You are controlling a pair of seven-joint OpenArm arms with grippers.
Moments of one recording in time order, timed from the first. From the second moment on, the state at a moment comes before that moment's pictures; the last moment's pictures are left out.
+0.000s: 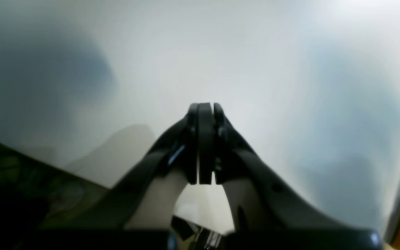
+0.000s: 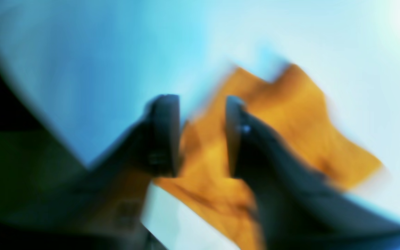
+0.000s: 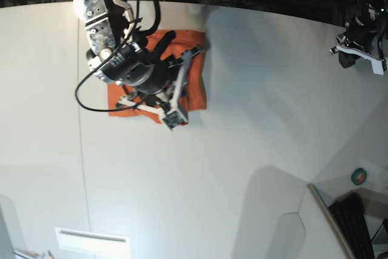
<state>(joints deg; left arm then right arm) 28.3 -18.7 -34.1 87.1 -39.4 -15.1 31.9 -9.3 -1.6 -19.4 105.9 1.2 16.5 -60.2</state>
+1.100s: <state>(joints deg) 28.6 -18.1 -41.0 81.9 -39.7 -23.8 32.2 -6.4 4.4 -44.0 88.4 2.0 -14.1 -51.5</state>
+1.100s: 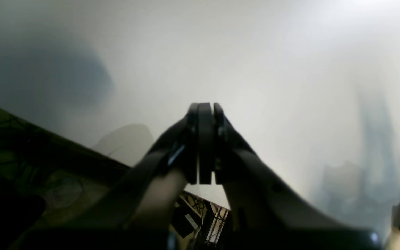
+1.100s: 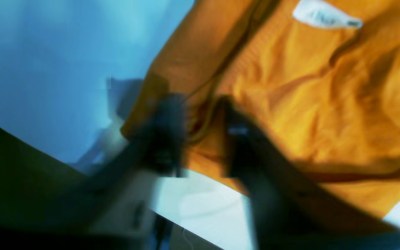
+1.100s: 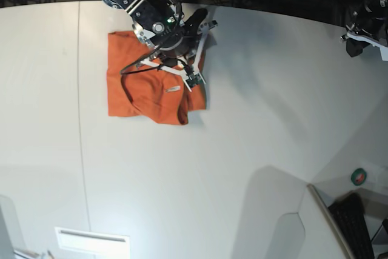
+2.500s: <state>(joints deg) 28.4 -18.1 -41.0 81.9 -39.6 -23.8 32.2 -13.9 6.5 -45.8 97.9 2.0 -13.7 -54.3</state>
